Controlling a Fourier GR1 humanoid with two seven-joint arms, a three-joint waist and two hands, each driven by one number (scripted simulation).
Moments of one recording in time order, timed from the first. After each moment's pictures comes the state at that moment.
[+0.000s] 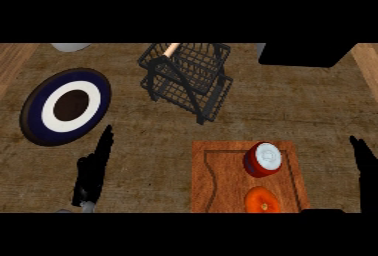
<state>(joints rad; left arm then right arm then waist) -0.03 0.35 -0.42 -1.35 0.27 0.45 -0.04 0.07 -0.83 0.49 -2.15 0.58 -0.32 1.25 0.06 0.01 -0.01</state>
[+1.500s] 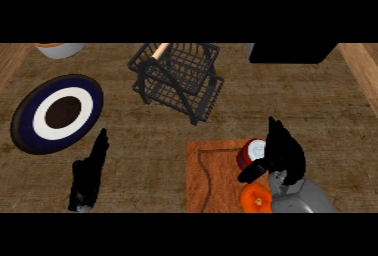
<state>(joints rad) 0.01 0.33 -0.38 -1.36 0.25 0.45 -0.04 -0.25 -0.19 0.42 -1.62 0.75 0.08 1.25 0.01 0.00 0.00</state>
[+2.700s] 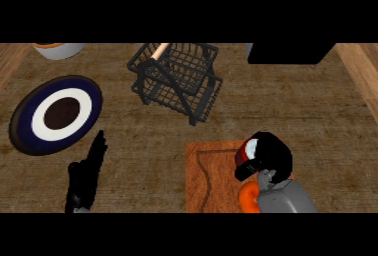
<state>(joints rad) 0.04 0.31 -0.33 -1.38 0.22 0.42 -0.02 -0.21 -0.02 0.31 -1.52 0.88 0.15 1.14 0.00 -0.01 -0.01</state>
